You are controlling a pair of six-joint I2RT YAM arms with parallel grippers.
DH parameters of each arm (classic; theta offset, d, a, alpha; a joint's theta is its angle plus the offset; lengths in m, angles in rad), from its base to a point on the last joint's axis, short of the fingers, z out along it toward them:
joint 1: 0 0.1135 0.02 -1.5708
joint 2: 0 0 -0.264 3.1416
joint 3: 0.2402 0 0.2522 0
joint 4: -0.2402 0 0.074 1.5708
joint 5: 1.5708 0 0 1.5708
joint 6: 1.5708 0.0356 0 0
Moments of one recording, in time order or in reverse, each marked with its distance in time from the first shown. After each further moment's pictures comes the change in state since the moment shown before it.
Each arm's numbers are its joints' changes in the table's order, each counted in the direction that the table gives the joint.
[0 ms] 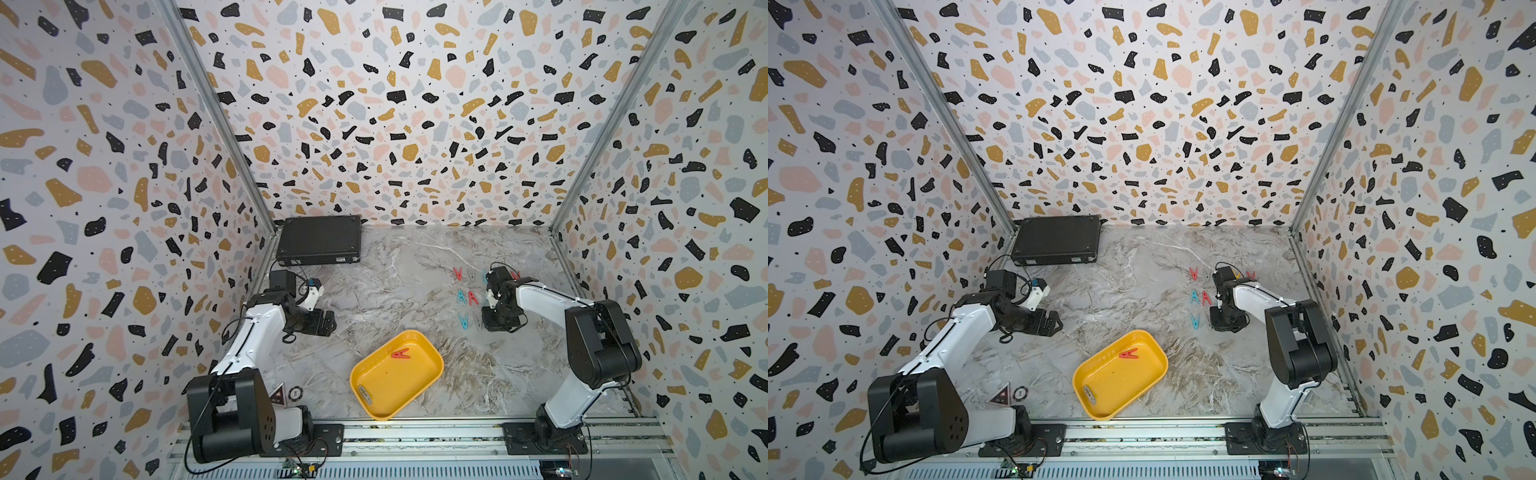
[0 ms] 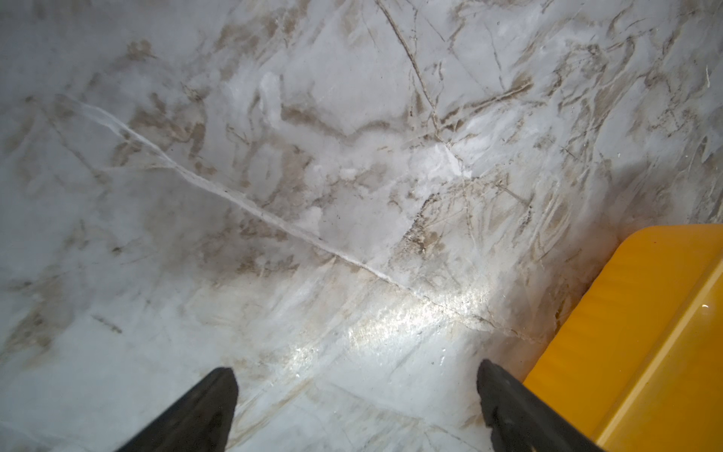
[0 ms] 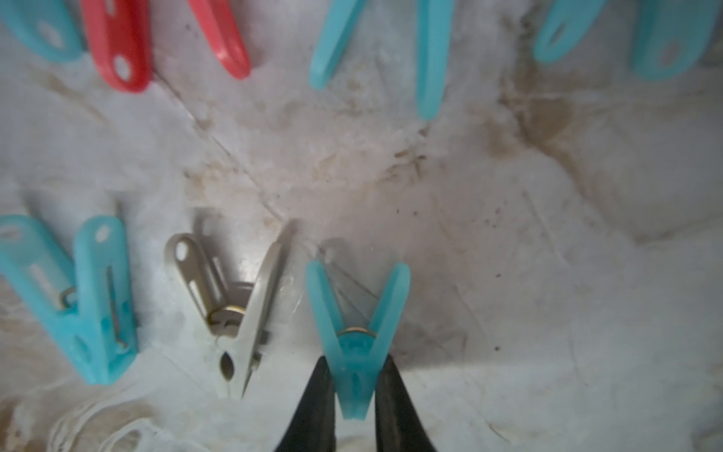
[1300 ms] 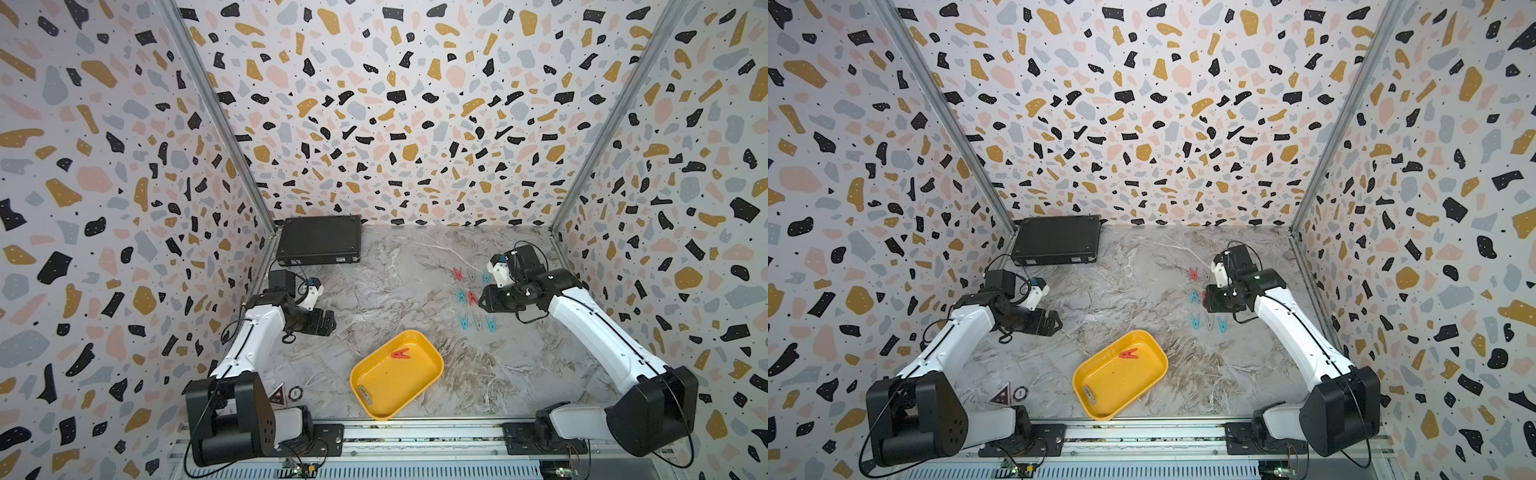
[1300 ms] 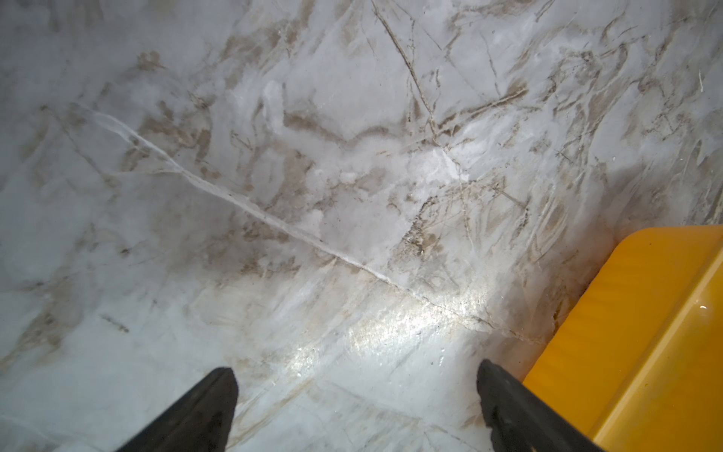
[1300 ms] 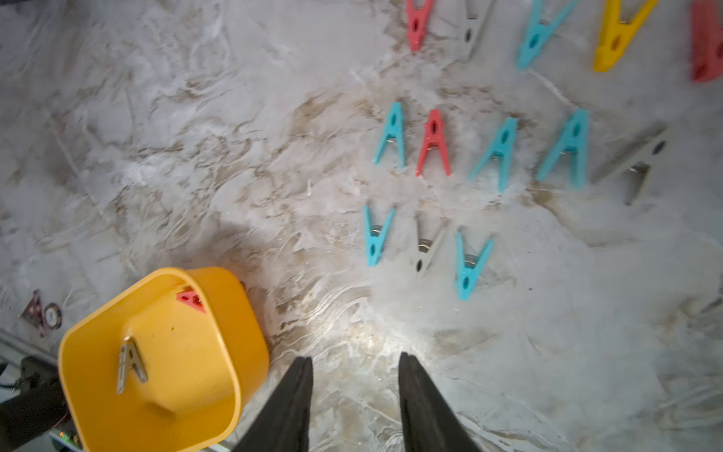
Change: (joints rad) left arm 0.000 -0.016 0.000 0.001 -0.002 0.000; right arm 0.119 -0.396 0.165 -0.185 -0.233 0.047
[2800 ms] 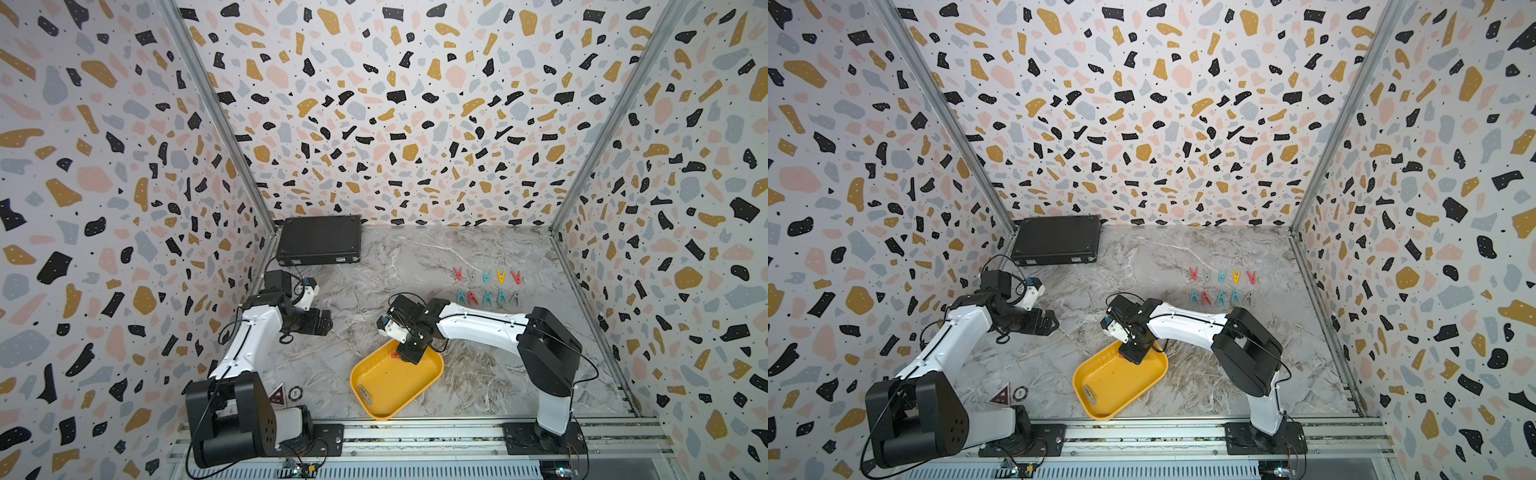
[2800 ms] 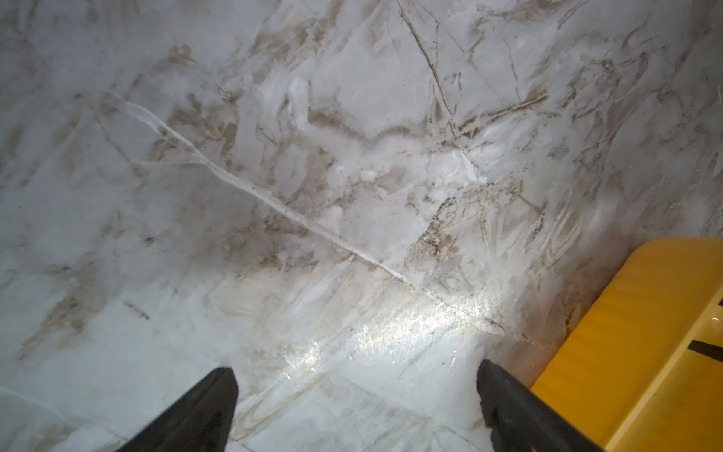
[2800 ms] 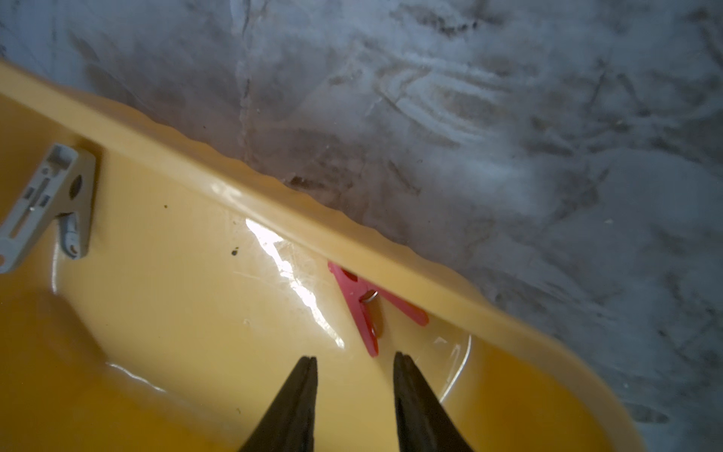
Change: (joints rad) left arm 0.035 -0.002 0.000 0.000 -0.010 0.000; right arm 0.627 0.570 0.172 0.173 0.083 -0.325
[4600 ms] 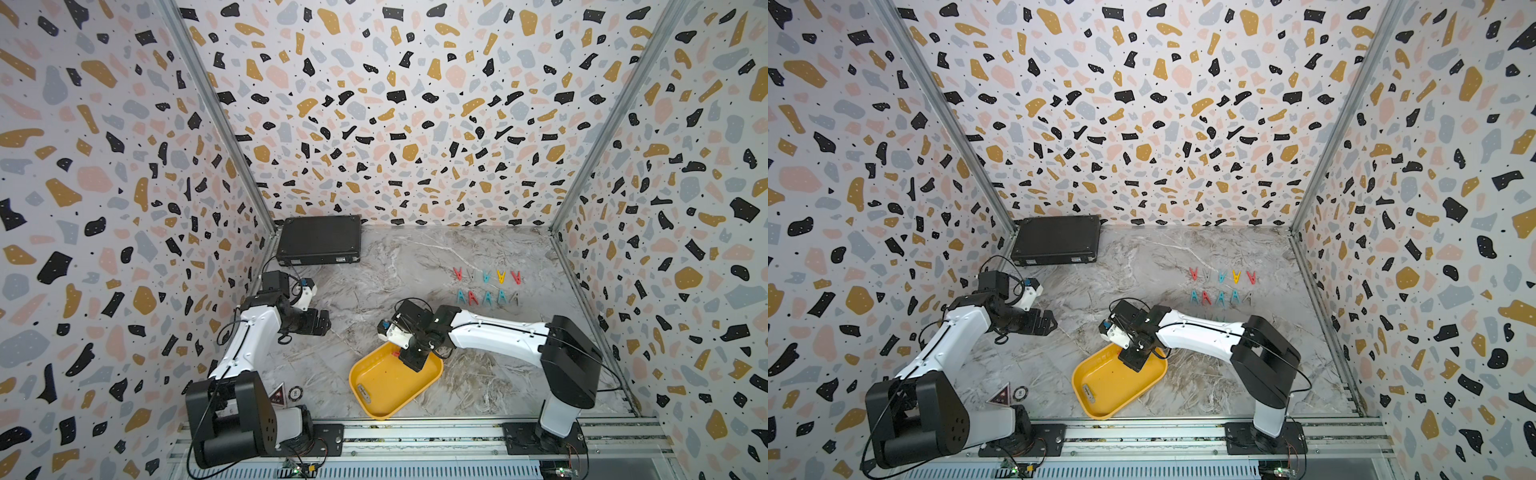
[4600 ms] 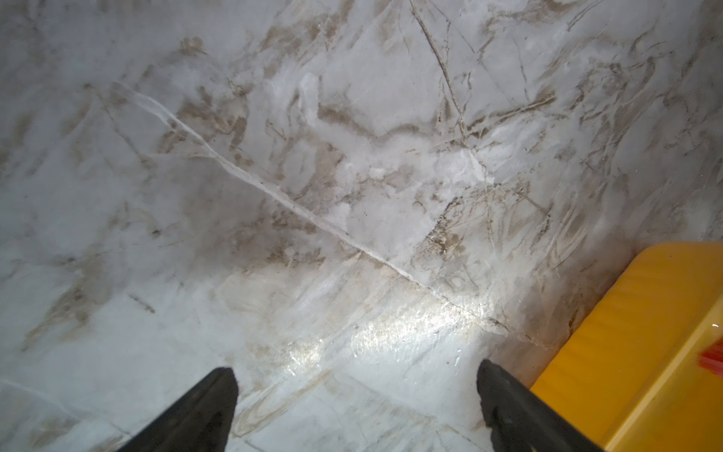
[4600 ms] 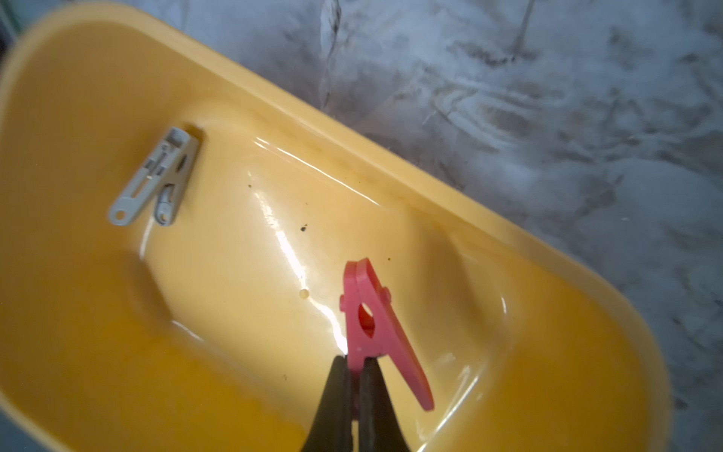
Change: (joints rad) left arm 0.019 0.000 -0.004 0.000 0.003 0.000; right arm 0.033 -0.175 -0.108 0.064 -0.040 0.033
